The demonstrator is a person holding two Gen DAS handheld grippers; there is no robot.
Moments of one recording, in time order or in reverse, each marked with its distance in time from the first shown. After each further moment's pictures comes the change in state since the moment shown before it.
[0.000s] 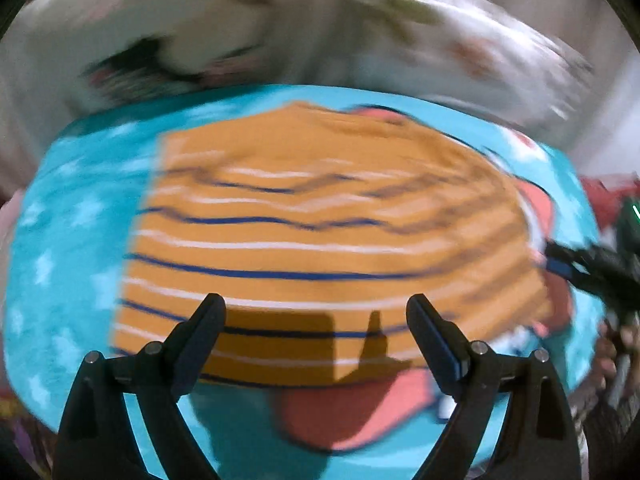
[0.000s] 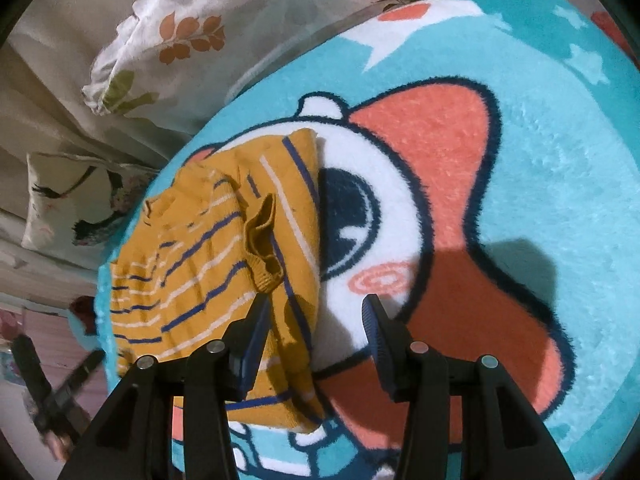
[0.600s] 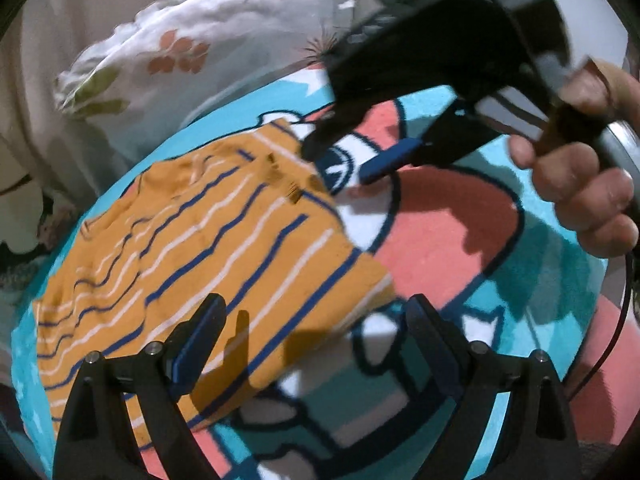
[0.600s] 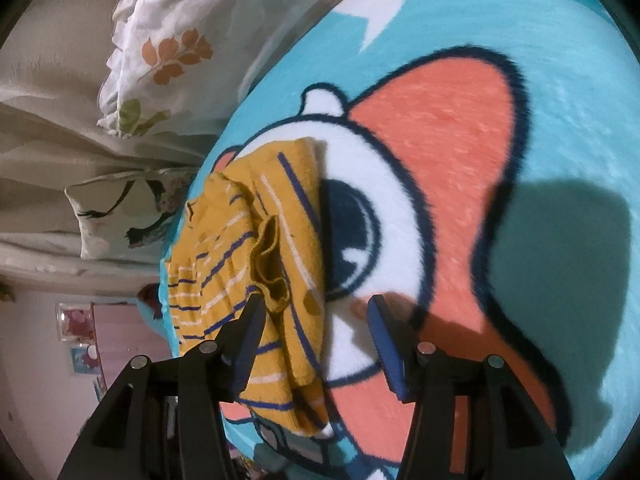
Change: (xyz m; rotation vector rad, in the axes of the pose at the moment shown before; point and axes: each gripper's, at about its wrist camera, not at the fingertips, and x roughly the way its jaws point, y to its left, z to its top) left arm 0.057 -0.225 -0.047 0.582 -0.114 -0.018; right arm 0.020 -0.030 0.040 0.041 0.178 0.241
